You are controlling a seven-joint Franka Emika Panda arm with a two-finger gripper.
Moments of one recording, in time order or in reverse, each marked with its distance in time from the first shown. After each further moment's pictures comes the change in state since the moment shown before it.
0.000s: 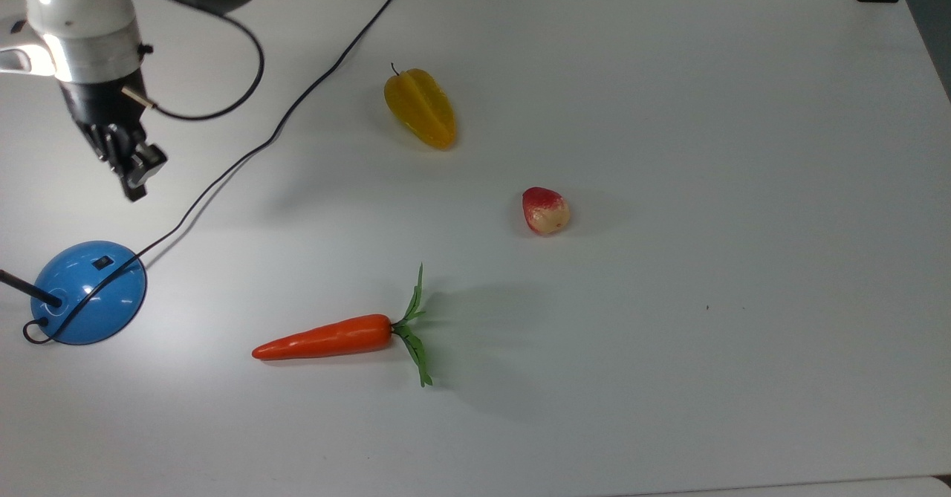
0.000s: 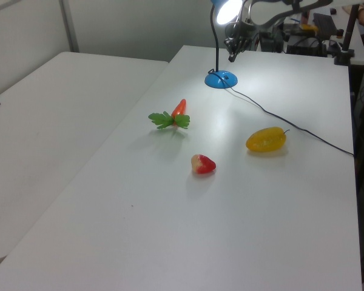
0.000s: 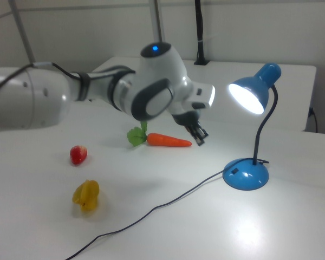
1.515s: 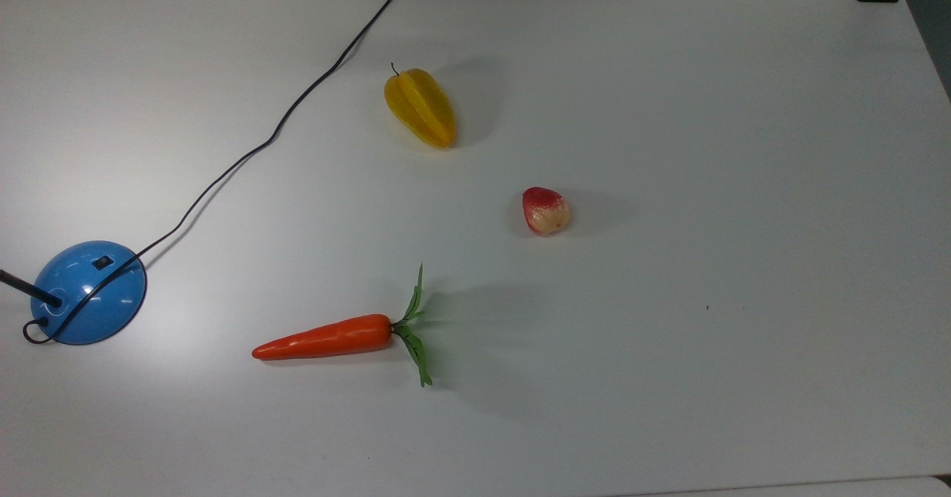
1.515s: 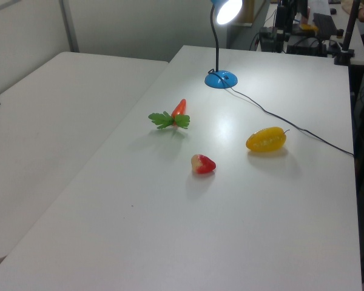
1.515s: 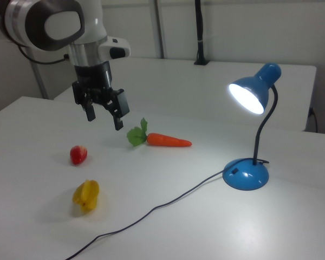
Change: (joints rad) arm 0.180 -0.485 -0.021 -0.151 -0.048 -0.709 -0.345
